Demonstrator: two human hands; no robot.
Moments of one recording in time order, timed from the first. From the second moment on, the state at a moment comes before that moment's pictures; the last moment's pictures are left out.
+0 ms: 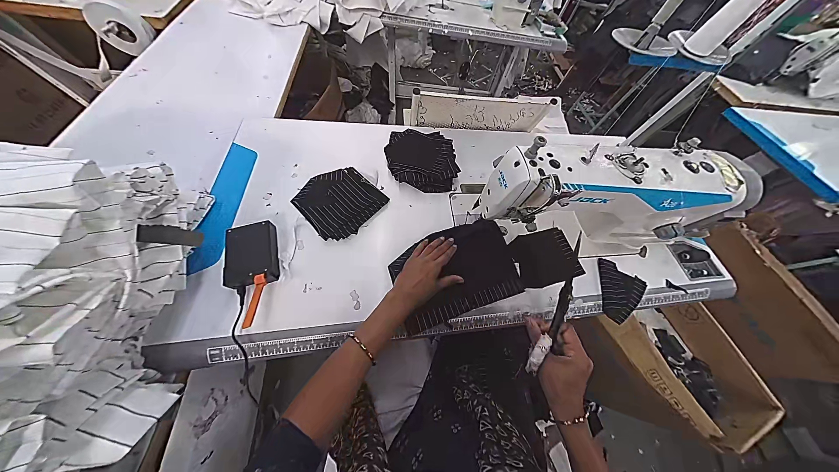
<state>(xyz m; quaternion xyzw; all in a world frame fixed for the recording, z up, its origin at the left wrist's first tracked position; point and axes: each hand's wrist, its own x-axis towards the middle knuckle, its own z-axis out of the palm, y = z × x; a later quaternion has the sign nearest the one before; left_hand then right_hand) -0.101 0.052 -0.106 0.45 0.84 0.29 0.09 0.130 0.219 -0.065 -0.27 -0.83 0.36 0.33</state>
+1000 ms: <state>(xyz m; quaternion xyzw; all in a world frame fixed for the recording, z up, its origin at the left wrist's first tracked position) -0.114 0.023 -0.107 0.48 0.84 0.21 0.15 0.163 0.190 -0.060 -0.31 -0.72 0.58 -0.21</state>
